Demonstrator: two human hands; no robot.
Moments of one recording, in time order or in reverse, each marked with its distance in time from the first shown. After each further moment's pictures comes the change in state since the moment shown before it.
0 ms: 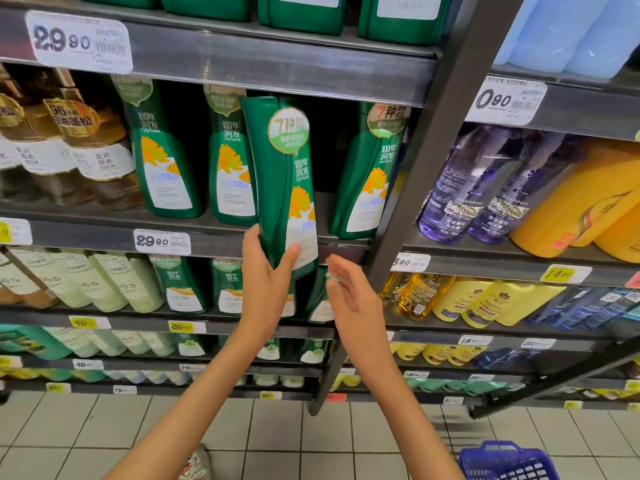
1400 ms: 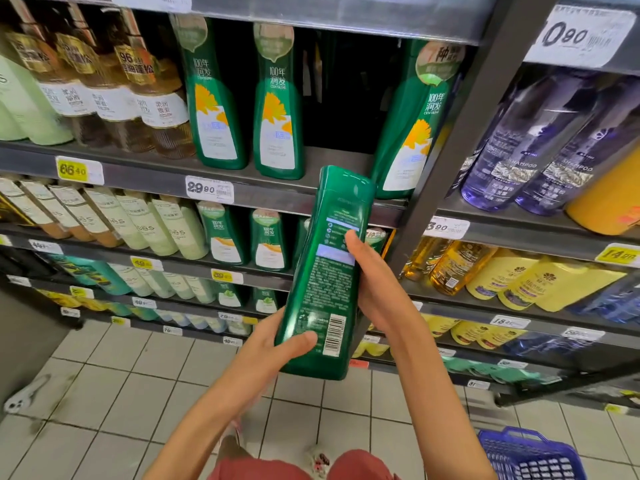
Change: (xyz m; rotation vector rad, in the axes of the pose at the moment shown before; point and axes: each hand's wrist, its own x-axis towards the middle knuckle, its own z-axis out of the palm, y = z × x) left_hand -0.131 0.004 -0.071 -0.354 -0.421 -0.547; right_hand -0.007 -0.005 0.003 0.606 -0.444 0.361
